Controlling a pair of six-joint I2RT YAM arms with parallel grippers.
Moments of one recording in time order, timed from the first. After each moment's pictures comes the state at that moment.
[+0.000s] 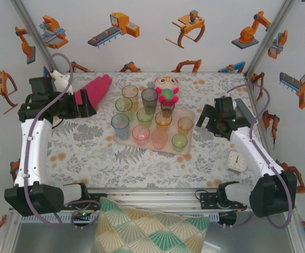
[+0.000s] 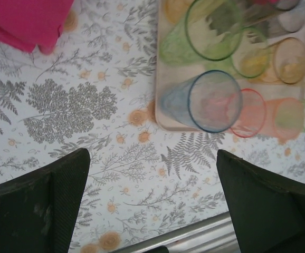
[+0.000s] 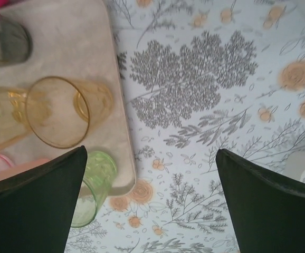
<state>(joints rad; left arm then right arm) 0.07 1.23 1.32 -0.90 0.38 -0.01 0.19 1.22 0.96 -0.63 0.10 0.51</state>
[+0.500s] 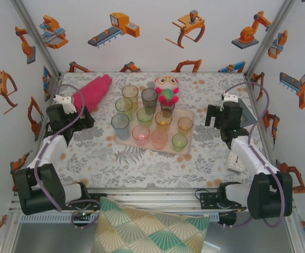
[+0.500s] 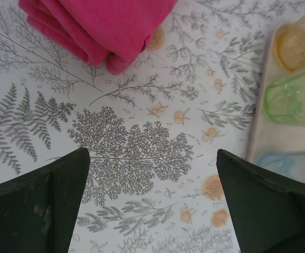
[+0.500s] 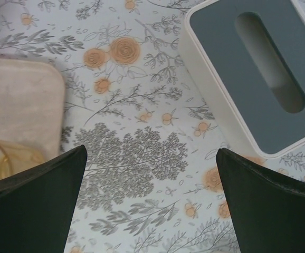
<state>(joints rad) 0.14 1.28 0.65 0.03 0.25 -0.08 0.09 1.19 0.67 -0.05 0.17 0.06</state>
